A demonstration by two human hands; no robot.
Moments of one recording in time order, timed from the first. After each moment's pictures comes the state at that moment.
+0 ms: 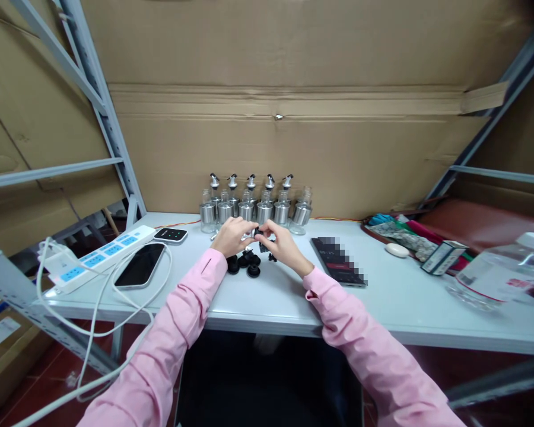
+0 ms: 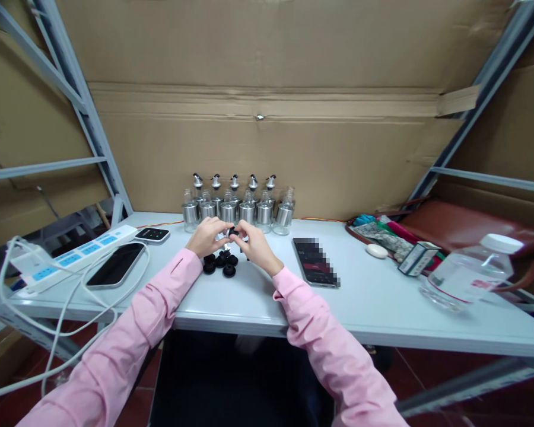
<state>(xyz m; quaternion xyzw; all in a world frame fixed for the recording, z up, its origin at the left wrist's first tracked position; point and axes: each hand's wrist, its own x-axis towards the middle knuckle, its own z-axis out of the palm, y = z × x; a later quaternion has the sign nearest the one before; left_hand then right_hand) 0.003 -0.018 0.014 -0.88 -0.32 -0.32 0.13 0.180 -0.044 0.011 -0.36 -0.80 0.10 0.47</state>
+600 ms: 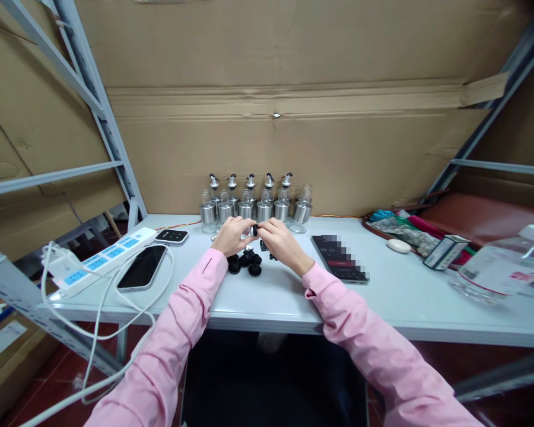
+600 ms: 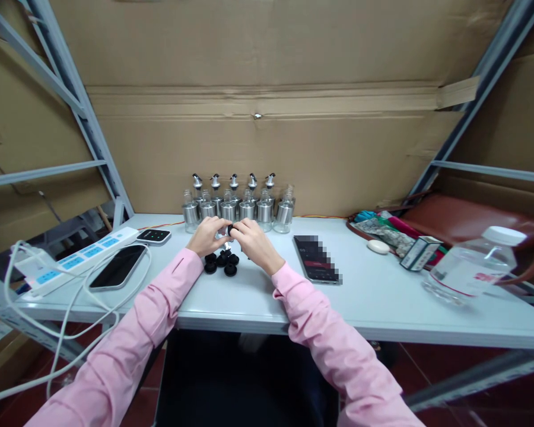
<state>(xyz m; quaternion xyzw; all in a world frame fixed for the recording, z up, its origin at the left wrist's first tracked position) 0.003 -0.019 0.016 -0.87 -0.32 -0.36 0.09 0.184 -0.046 0.014 -0.29 -0.87 -0.24 0.32</state>
